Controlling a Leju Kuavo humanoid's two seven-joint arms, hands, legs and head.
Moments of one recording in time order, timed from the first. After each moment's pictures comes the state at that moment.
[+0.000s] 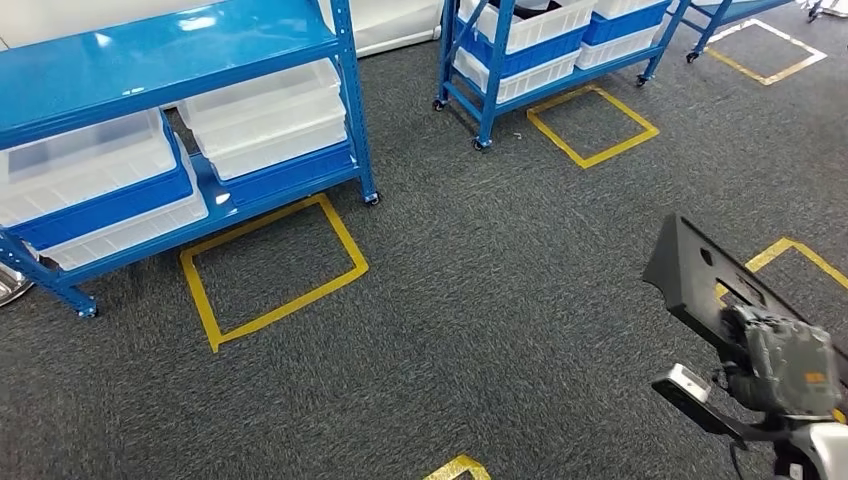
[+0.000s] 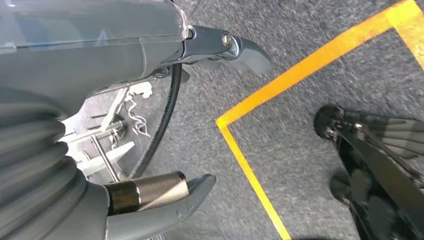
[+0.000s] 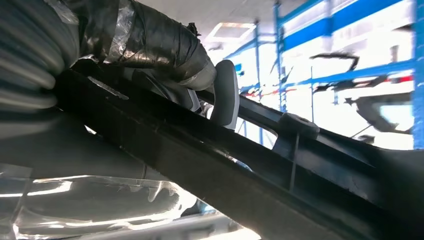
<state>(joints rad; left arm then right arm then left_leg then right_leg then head) 0.13 0.04 0.47 0.00 -0.27 -0.24 -0.12 0.10 -0.56 0.08 -1.56 1.06 -0.55 -0.16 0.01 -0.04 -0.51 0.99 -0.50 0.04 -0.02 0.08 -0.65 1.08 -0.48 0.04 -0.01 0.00</state>
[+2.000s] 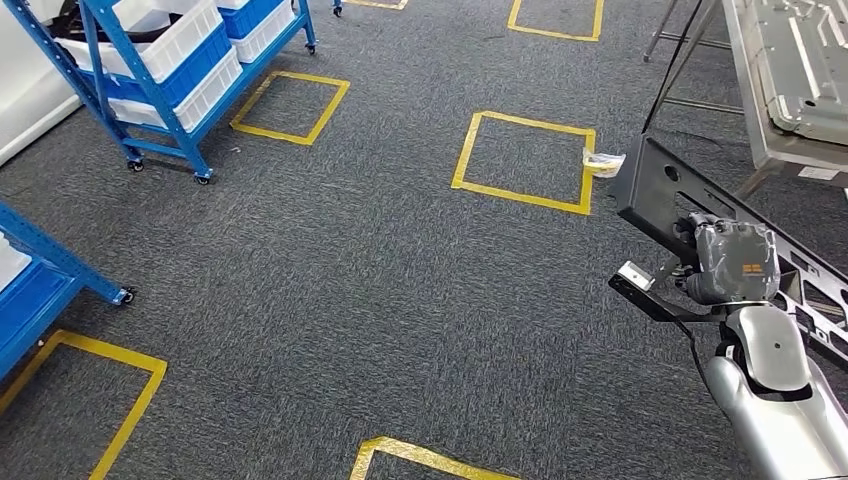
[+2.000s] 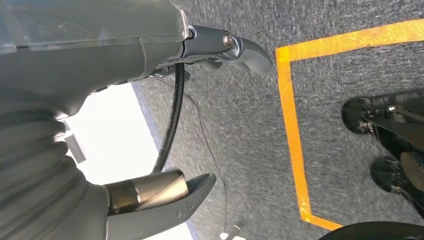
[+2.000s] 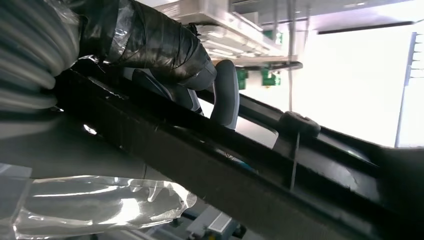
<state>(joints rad) 0.06 0.14 -0.17 0.00 0.01 -0.35 -0.10 -0.46 -0.43 0.31 -1.18 1.27 -0.47 -0.07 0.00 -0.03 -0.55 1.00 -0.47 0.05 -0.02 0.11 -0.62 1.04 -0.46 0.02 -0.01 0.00</state>
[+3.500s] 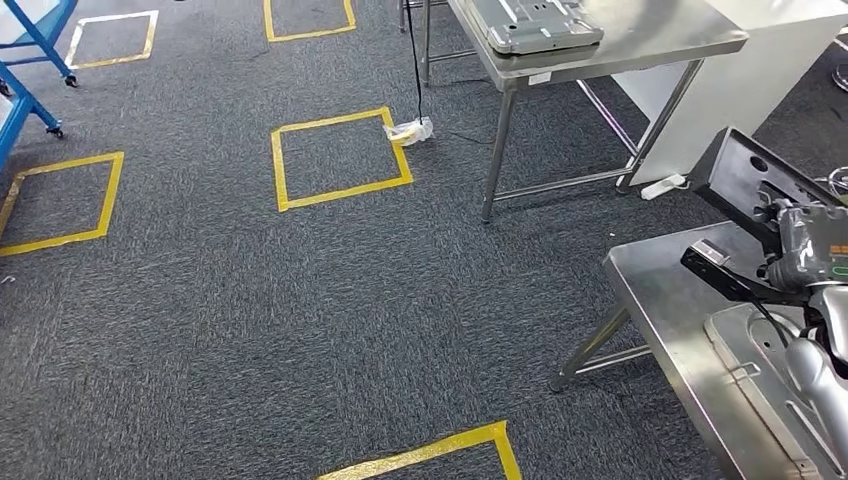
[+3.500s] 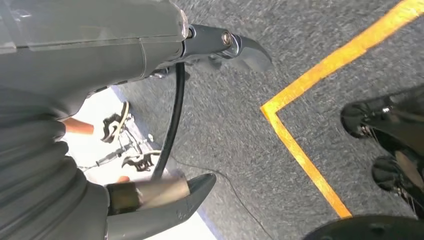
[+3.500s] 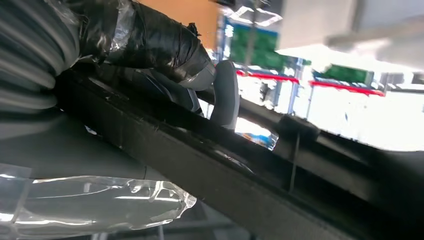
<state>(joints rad) 0.06 0.16 -0.23 0.00 0.06 -0.36 -0.11 -0.55 -0.60 0.32 -1.06 1.21 -0.36 -0.04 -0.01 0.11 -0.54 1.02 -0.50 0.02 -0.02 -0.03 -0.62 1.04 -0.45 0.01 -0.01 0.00</state>
